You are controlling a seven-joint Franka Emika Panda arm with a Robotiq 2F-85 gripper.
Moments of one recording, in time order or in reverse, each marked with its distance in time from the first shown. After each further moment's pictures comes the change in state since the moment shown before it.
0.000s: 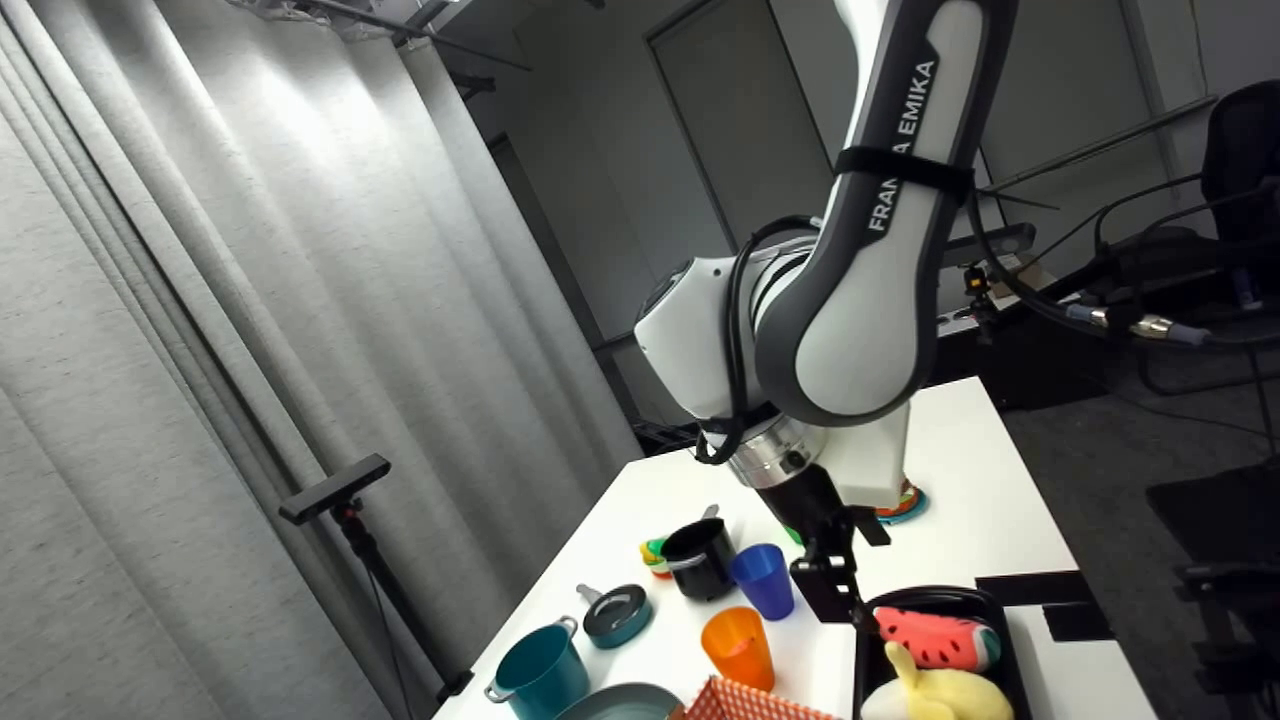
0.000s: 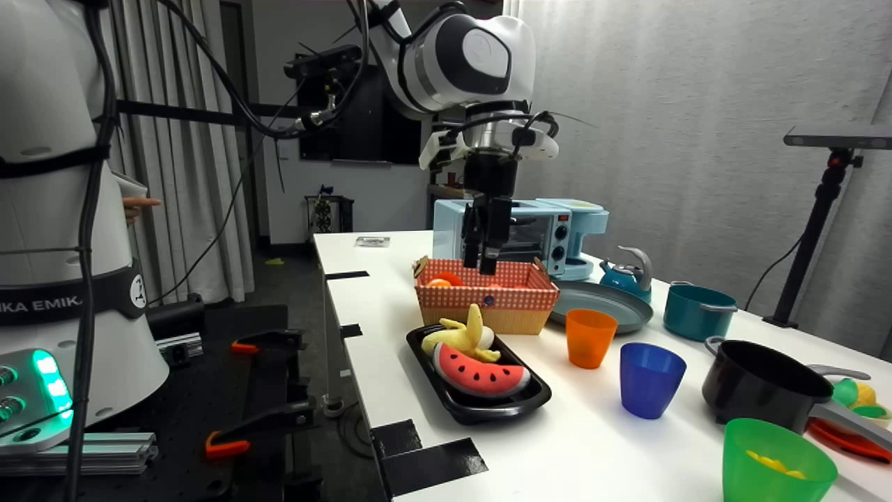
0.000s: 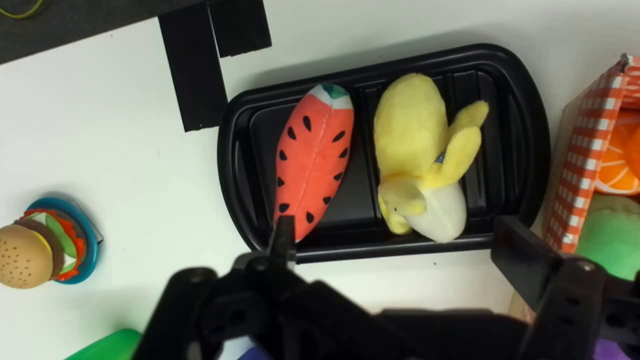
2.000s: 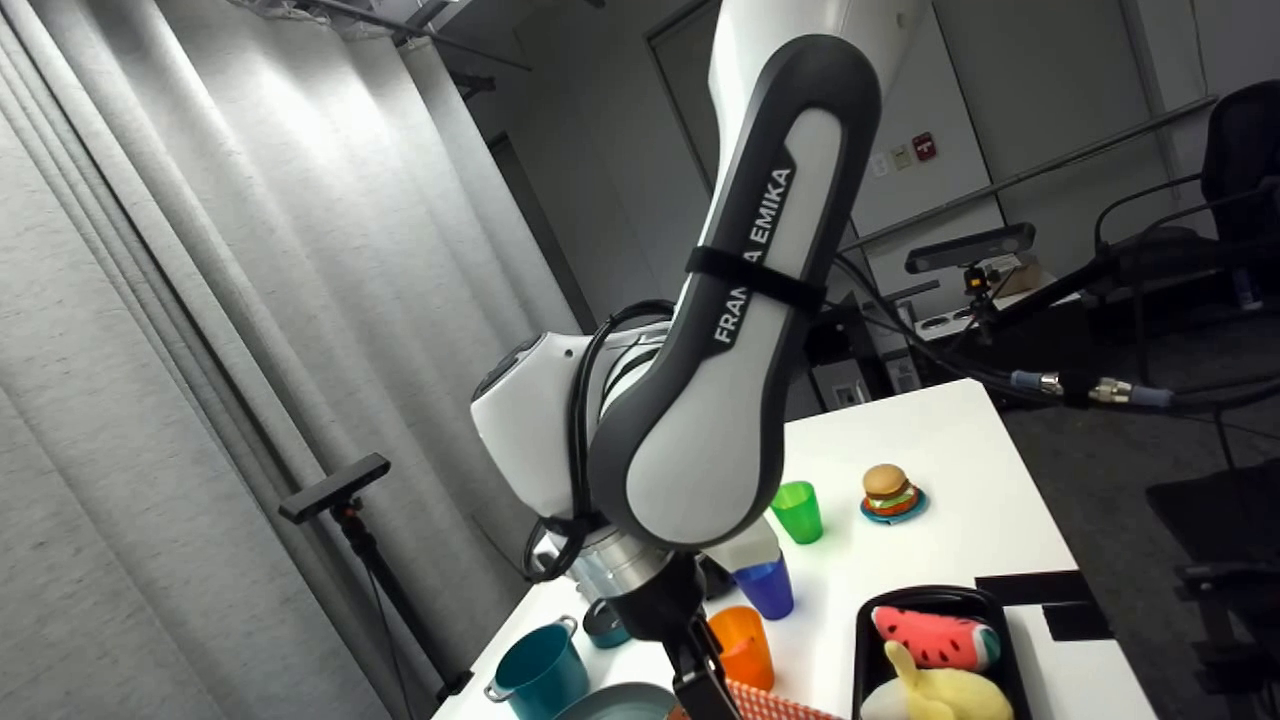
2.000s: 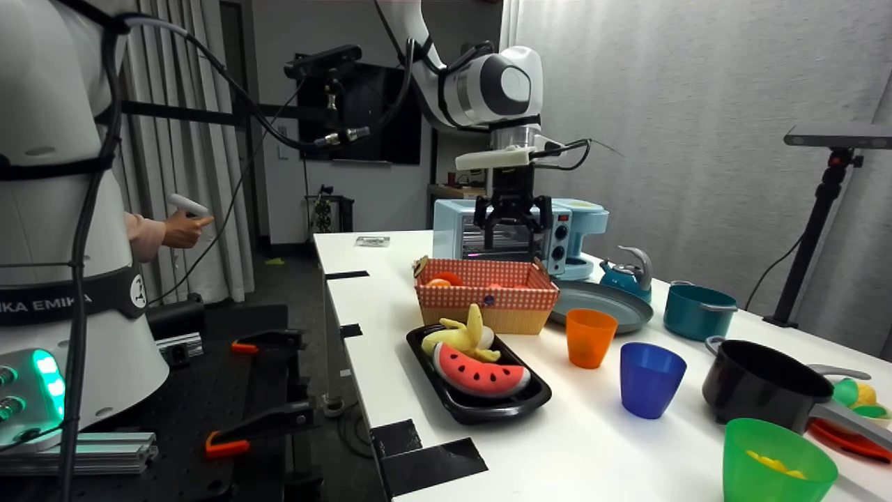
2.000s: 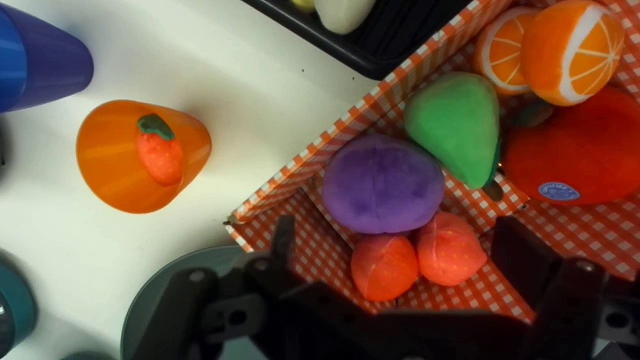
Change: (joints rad) arm 0.032 0.285 0.138 0.394 -0.007 -0.008 -0.559
